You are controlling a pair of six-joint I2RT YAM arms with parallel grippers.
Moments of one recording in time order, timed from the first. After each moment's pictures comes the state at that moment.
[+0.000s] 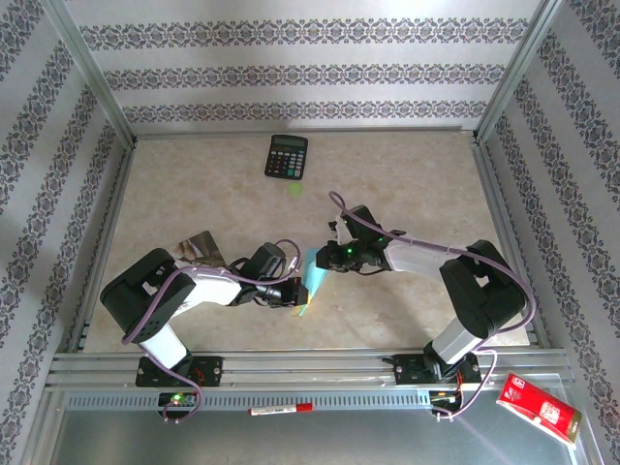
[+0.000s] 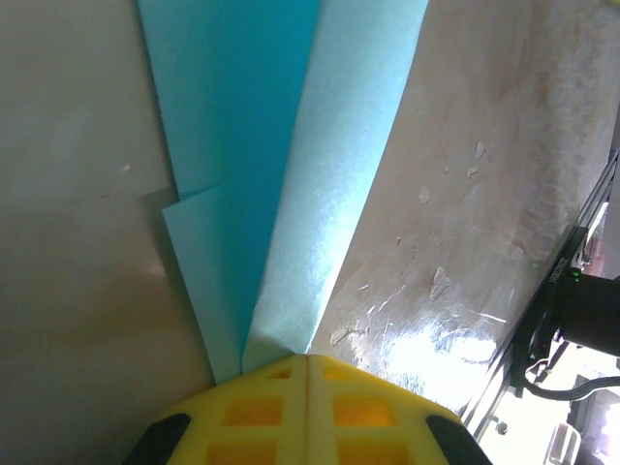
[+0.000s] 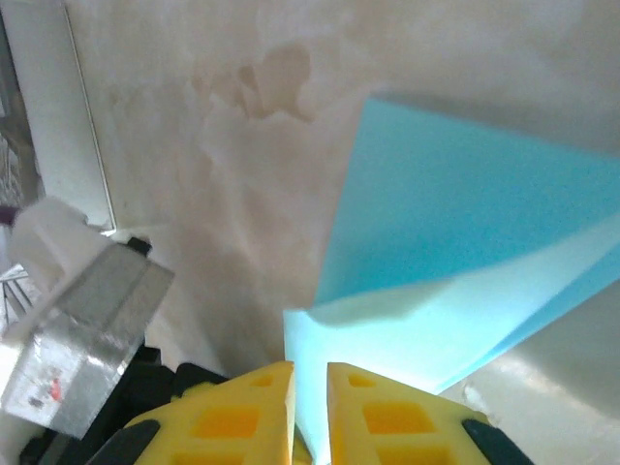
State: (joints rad) left arm -0.72 1.65 0.55 0.21 0.56 -0.82; right arm 0.58 1.61 0.78 -0.14 -0.54 0.68
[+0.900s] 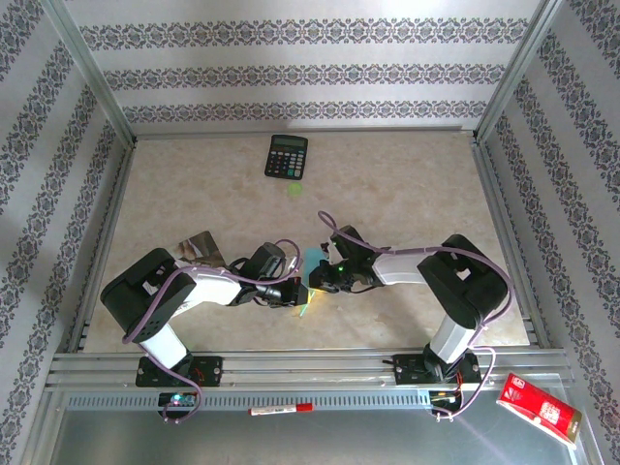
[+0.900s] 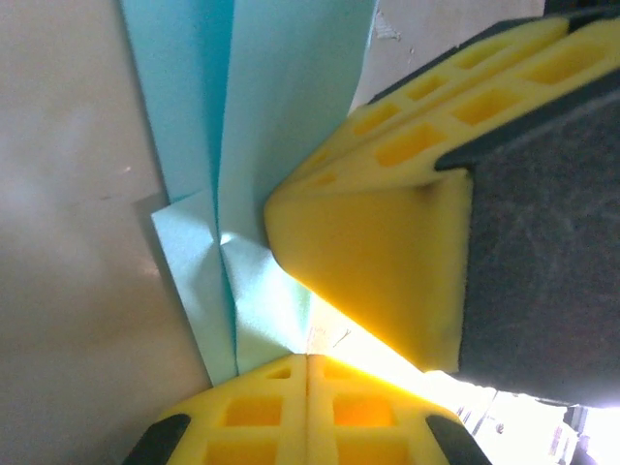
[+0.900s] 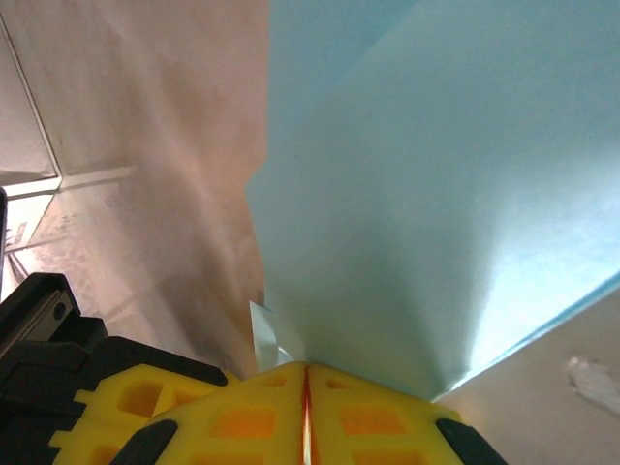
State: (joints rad) left arm -0.72 1.65 0.55 0.22 0.56 -0.82; right arm 0.66 1.72 0.69 0.04 -0.58 0.83
